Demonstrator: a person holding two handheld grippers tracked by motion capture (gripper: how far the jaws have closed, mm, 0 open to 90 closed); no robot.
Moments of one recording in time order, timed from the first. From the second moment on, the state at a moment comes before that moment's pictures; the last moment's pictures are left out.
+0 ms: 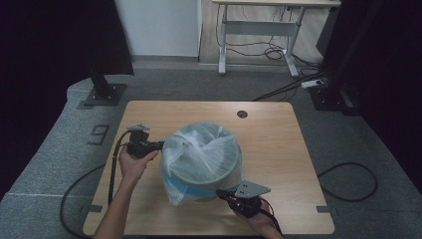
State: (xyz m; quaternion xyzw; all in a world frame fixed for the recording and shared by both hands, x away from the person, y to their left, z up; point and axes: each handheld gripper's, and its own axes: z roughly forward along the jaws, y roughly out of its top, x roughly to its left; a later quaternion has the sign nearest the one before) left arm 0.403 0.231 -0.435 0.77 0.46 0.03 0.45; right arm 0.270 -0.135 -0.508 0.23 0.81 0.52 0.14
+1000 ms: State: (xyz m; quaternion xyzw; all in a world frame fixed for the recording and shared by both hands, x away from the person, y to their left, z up) left arm 0.412 0.223 -0.482 0.77 0.47 0.01 0.42; right arm 0.280 -0.146 -0.529 0.26 0.82 0.49 0.13
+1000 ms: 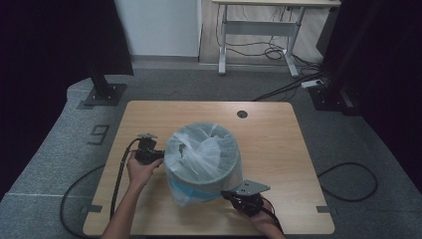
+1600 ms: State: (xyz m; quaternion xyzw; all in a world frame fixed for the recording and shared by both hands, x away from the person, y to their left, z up) left arm 0.379 0.258 -0.445 0.74 0.45 0.12 0.49; right arm 0.272 -0.156 -0.519 0.28 0.78 0.53 0.15
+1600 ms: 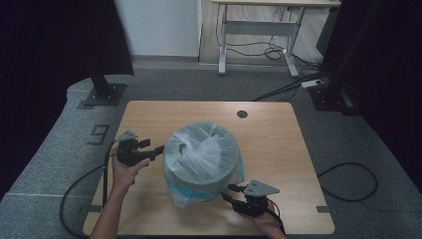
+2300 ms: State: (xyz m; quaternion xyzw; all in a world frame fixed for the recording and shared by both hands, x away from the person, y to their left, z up) left arm 0.354 0.267 -0.391 0.77 0.33 0.10 0.53; right arm 0.266 -0.188 -0.514 0.30 0.77 0.54 0.16
